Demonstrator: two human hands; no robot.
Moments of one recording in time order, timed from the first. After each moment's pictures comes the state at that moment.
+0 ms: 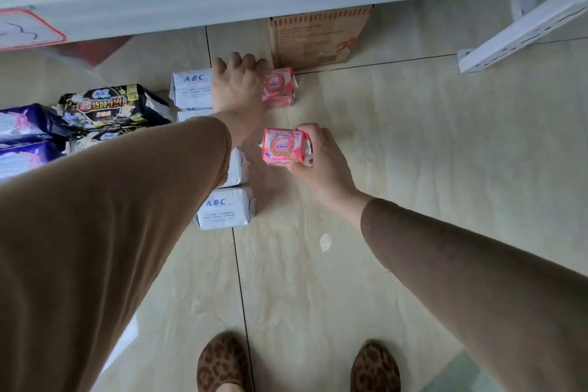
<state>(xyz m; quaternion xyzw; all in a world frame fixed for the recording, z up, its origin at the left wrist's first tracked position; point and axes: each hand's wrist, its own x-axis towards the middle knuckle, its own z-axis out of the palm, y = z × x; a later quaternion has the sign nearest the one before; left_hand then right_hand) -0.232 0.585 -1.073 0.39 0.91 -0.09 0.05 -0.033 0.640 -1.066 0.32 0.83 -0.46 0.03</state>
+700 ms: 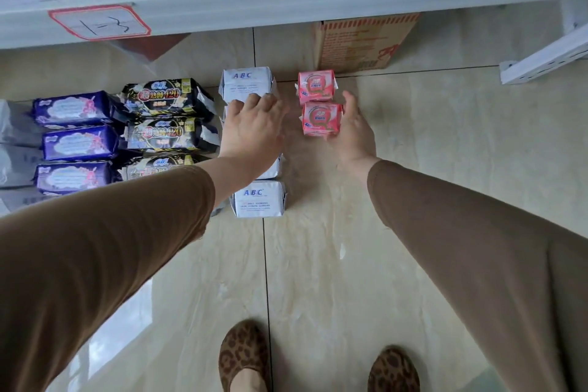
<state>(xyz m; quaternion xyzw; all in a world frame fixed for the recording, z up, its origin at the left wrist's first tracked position) -0.189 0.494 -1.031 0.40 0.91 -0.04 0.08 -0.092 0.654 -1.083 0.37 0.85 -0.38 0.04</state>
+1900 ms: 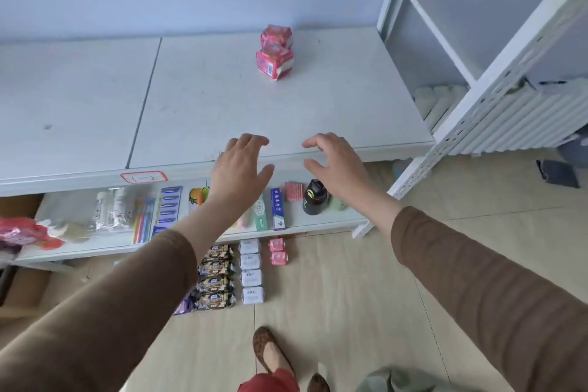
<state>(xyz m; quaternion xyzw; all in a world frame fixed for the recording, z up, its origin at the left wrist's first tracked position) -0.165 0.558 -0.262 0.37 0.91 0.21 -0.02 -0.048 0.733 -0.252 0.18 0.93 -0.32 -0.10</state>
